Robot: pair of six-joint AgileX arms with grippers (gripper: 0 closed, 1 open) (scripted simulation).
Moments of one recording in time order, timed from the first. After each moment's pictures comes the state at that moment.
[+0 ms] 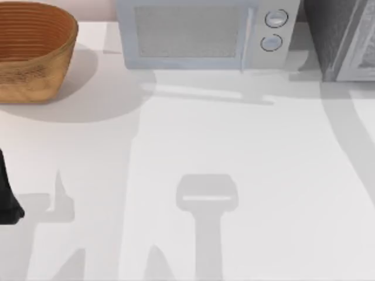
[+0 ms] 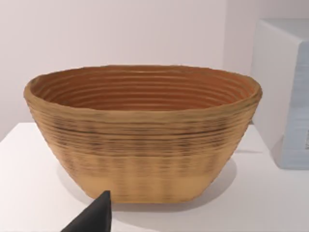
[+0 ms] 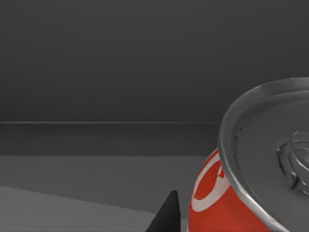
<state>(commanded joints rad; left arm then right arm) 0.00 0.00 0.00 0.00 0.00 0.00 0.18 1.28 1.68 -0.41 0.19 0.02</state>
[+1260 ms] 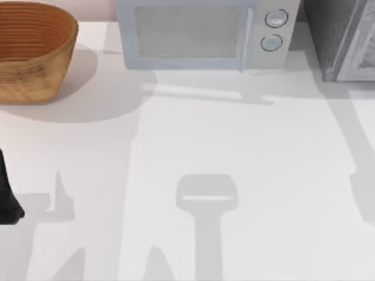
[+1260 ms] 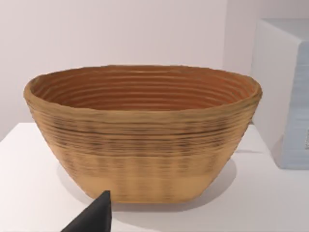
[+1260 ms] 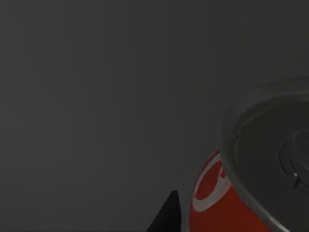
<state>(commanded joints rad) 0.00 0.00 0.00 0.00 0.00 0.00 0.12 1.89 2.51 -0.61 0.14 0.02</state>
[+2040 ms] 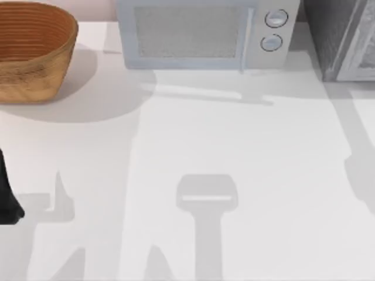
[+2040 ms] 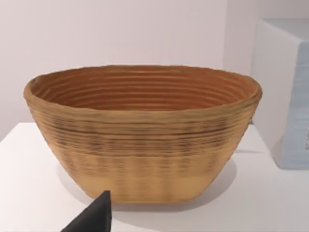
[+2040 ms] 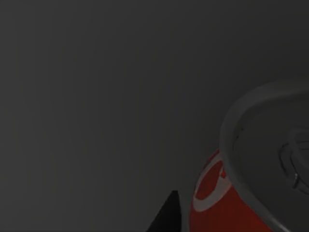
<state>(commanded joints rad) 0.00 0.00 0.00 0.00 0.00 0.00 0.10 2.09 2.77 -0.68 0.12 0.02</state>
